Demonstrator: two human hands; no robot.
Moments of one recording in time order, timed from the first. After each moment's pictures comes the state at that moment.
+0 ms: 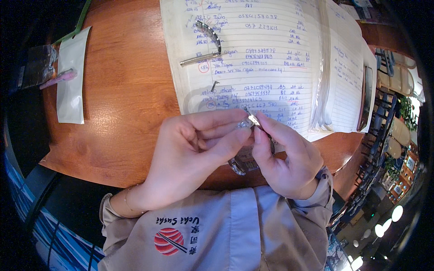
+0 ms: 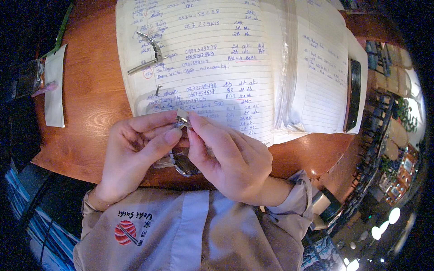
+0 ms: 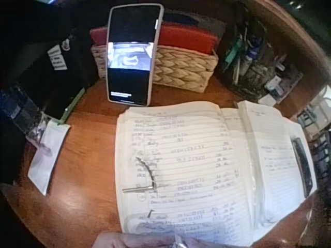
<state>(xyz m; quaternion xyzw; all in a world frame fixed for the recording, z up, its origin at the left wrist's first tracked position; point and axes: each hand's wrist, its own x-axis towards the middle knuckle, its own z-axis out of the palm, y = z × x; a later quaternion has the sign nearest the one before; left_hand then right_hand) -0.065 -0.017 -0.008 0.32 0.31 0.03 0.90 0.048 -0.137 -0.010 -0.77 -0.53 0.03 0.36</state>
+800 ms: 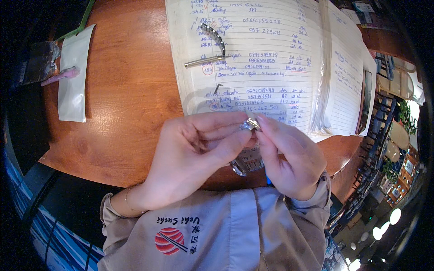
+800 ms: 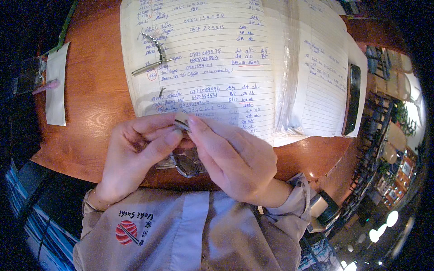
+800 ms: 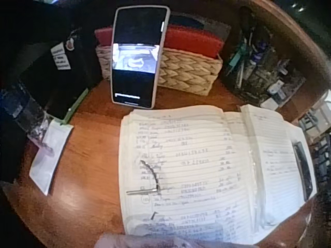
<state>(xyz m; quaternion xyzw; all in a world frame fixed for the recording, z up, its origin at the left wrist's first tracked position) -0.065 -0.014 -0.006 0.32 0.31 0.01 0.90 0.058 -0.135 -0.003 -0.74 -0.57 0.07 0.35</state>
